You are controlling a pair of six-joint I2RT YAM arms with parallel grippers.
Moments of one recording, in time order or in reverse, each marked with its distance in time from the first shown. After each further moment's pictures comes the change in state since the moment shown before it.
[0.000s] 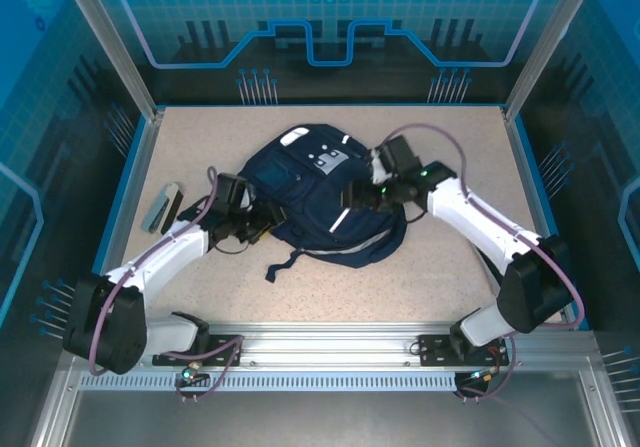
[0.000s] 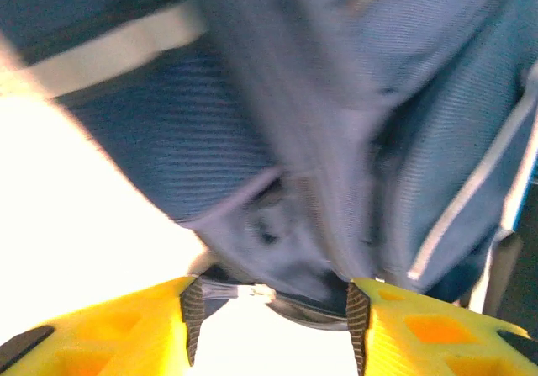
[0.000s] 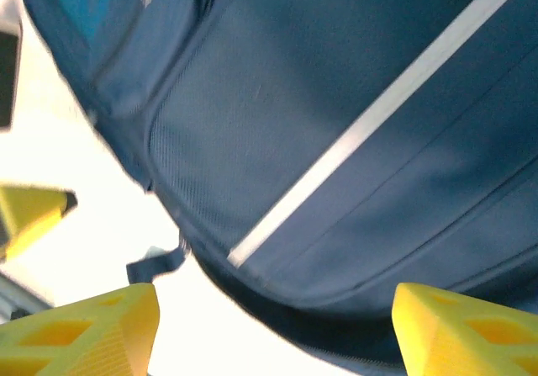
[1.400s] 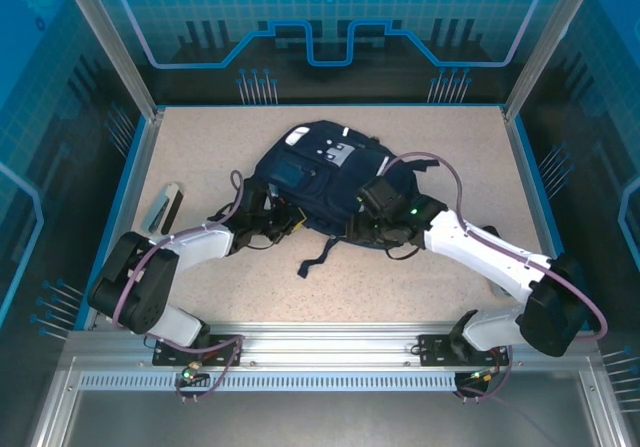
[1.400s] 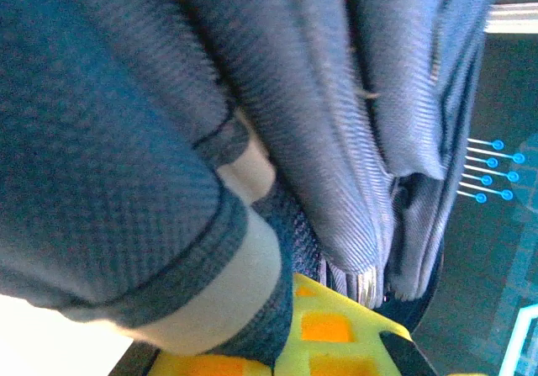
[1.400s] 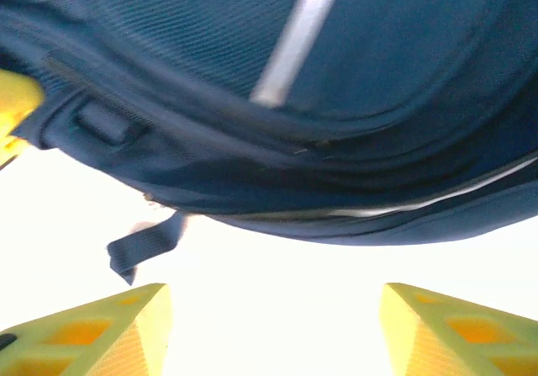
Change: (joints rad) left arm -0.131 0.238 -0.035 0.529 0.069 -0.258; right arm 0.235 -0.133 -0.119 -0.083 0.384 0.231
